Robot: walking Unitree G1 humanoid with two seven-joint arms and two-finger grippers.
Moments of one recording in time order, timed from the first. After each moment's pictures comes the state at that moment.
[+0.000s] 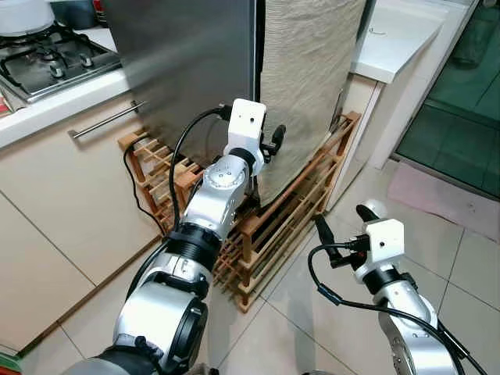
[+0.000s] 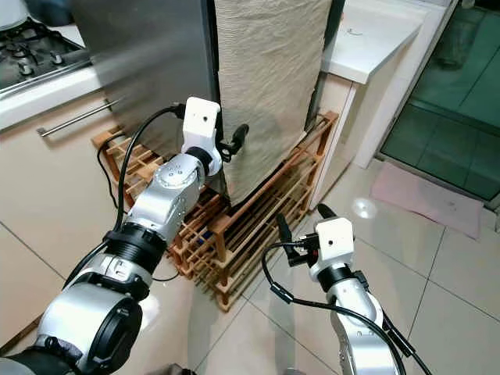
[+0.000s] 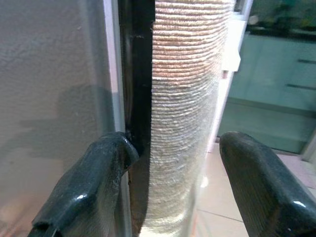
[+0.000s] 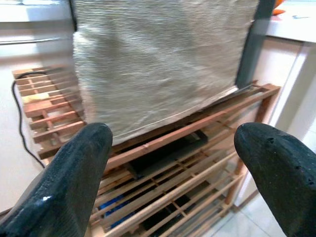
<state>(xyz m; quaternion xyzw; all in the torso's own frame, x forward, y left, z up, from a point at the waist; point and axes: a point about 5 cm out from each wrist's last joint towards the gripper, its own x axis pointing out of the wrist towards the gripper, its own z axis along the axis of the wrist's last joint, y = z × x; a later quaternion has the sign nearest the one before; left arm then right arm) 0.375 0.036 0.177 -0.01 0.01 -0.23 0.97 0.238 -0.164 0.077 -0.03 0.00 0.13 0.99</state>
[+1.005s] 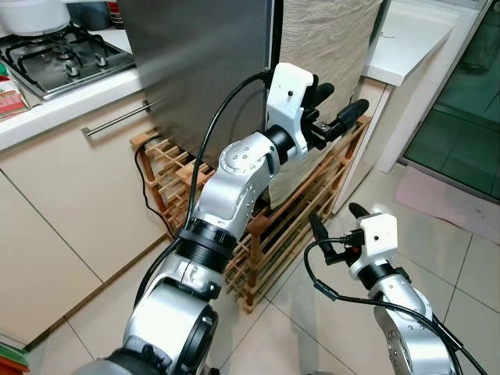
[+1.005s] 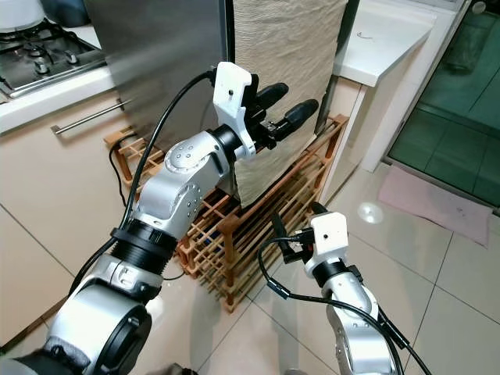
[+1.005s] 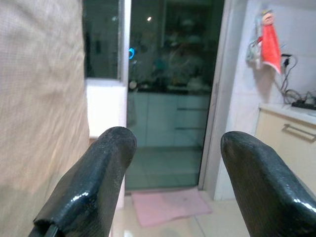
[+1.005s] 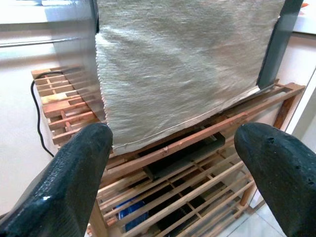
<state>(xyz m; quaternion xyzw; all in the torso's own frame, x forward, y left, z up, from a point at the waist) 0.339 -0.001 0.227 -0.06 -0.11 -0.43 0.90 0.245 -0.158 0.078 -0.02 0.01 0.15 0.99</state>
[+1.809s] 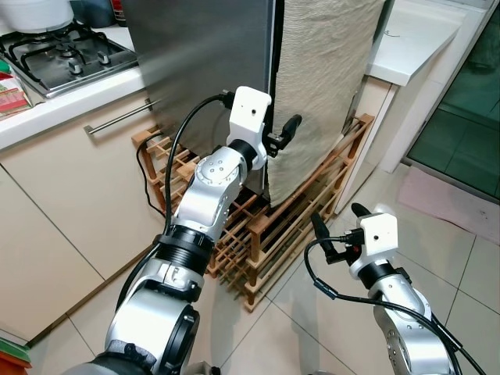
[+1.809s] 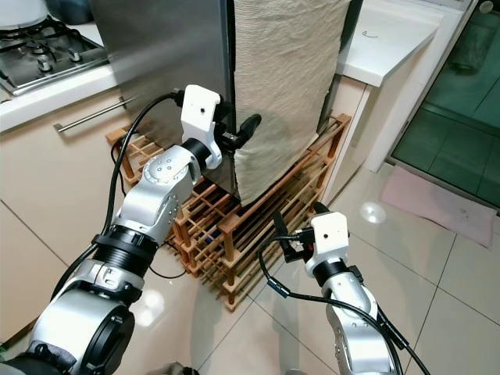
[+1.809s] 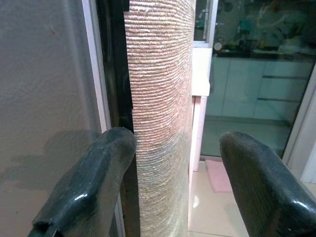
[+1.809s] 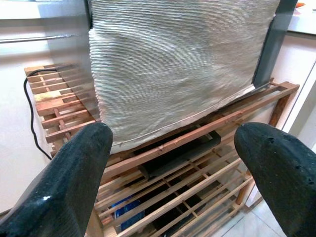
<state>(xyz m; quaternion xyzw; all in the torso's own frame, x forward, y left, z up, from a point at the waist) 0.370 0.039 0.200 0.01 -0.05 -0.27 0.96 0.246 -0.159 0.078 -0.03 0.01 0.13 0.99</state>
